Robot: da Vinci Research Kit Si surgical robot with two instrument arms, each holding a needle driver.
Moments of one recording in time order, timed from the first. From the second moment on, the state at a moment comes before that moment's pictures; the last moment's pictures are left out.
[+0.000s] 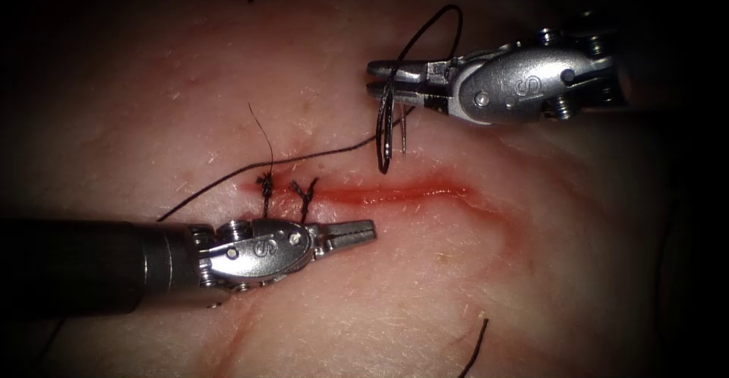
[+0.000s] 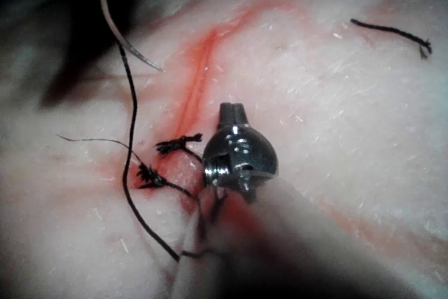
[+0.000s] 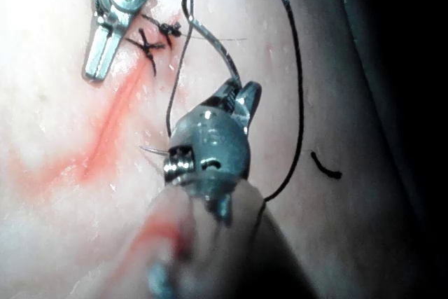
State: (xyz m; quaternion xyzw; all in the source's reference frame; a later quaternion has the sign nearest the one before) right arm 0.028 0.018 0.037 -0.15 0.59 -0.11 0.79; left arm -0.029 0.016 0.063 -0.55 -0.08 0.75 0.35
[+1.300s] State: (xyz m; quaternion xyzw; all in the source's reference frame) right arm 0.032 0.018 0.038 -0.15 0.60 -0.12 0.78; left arm -0.029 0.014 0.062 -0.51 -0.05 0.79 0.34
